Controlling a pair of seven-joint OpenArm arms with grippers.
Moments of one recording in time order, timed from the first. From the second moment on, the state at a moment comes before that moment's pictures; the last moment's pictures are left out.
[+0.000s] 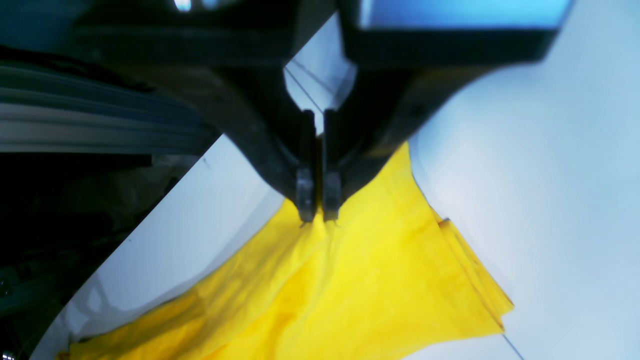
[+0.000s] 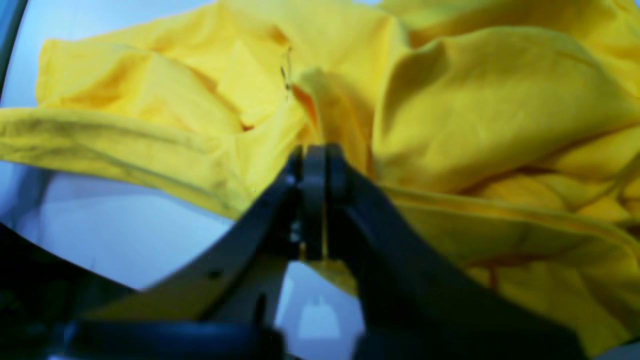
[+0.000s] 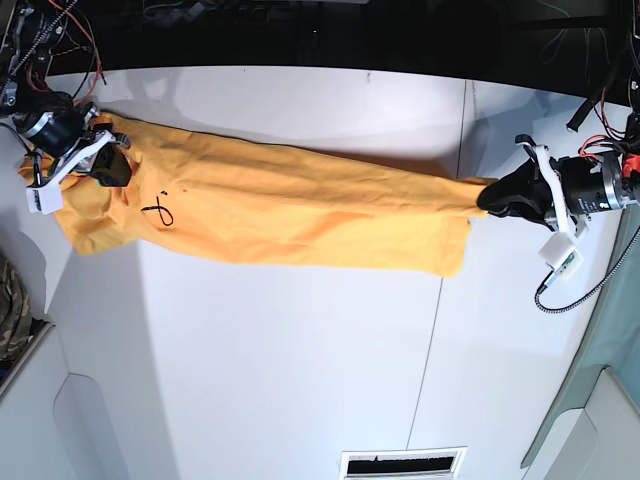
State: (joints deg) left arm 10.7 -37.5 -7.0 95.4 -58.0 -39.2 55.6; right arm -13.6 11.2 26.3 92.6 40.0 30.4 -56.9
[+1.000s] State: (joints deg) left arm -14.0 -36.5 -5.2 82.5 -44.1 -39.7 38.9; right arm 19.3 18.7 20.6 83.6 26.7 31.3 -42.7
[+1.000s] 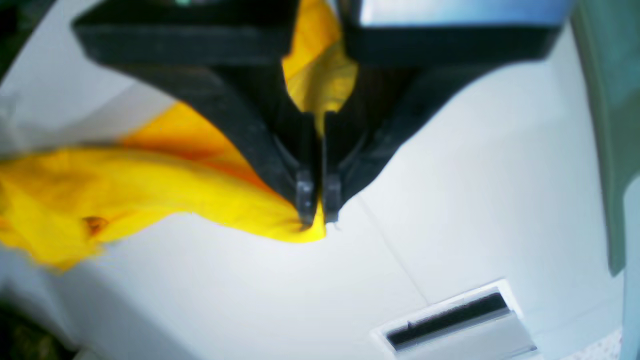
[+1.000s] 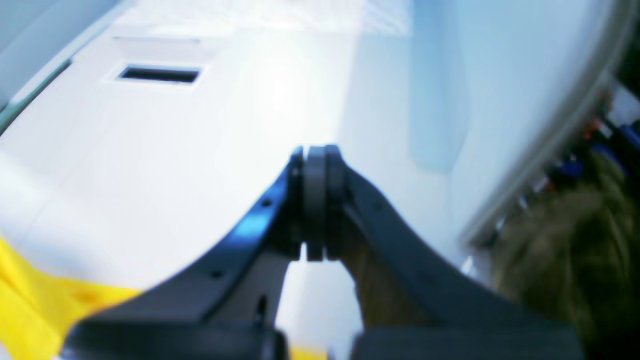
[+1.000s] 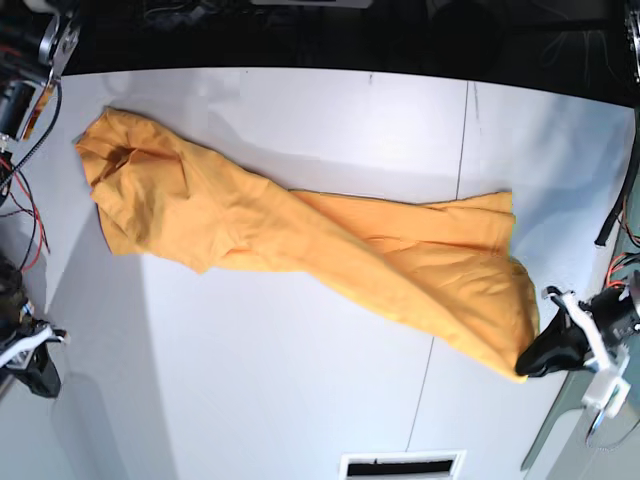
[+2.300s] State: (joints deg) left arm -17.7 -30.3 2.5 62.4 -47.7 -39.0 42.0; right arm -11.6 15.0 24.0 84.5 42.0 30.3 -55.6
